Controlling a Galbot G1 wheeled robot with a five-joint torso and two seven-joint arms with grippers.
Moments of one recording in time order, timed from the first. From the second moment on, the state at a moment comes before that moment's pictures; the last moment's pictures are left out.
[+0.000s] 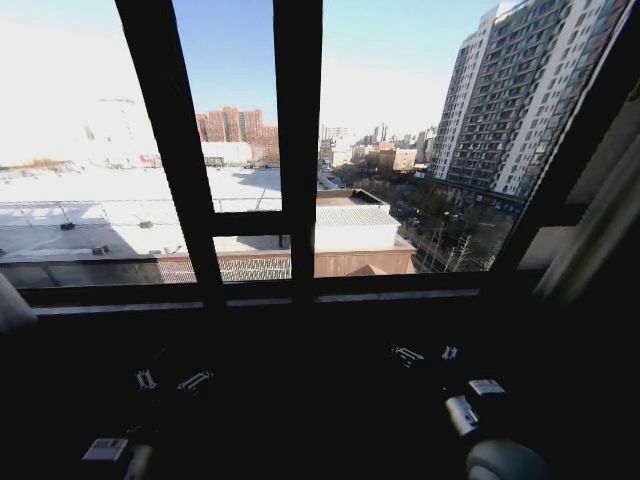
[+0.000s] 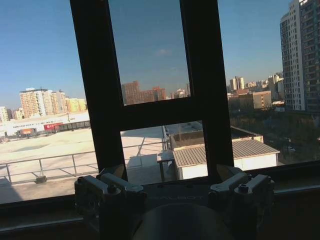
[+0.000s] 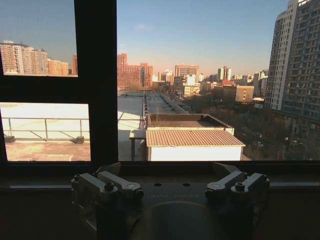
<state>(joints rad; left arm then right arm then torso) 1.86 -1.36 -0.79 -2.50 -0.21 0.21 -0.02 -1.61 1.04 0.55 2.46 0.50 -0.41 0.41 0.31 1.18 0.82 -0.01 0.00</state>
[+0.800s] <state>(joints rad) 1.88 -1.36 -0.80 -2.50 -0.22 0.16 -0.03 -1.63 1.04 0.55 2.48 0.50 -0.39 0.45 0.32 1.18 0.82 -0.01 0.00</state>
